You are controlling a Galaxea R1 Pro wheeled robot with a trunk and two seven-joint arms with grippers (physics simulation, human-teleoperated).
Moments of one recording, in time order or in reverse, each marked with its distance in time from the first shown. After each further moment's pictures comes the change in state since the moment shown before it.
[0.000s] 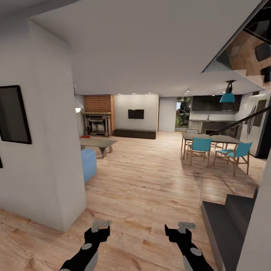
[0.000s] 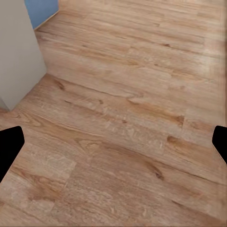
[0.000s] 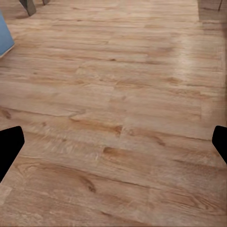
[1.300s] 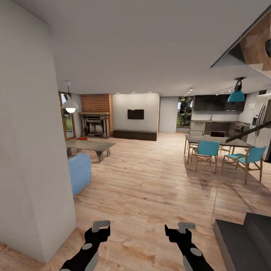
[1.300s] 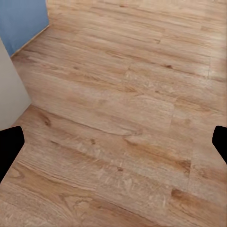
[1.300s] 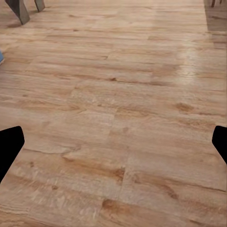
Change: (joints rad) left arm 0.000 -0.002 0.000 0.000 0.000 0.000 -0.001; right arm 0.000 0.000 0.000 0.002 -0.001 0.000 0.000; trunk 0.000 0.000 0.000
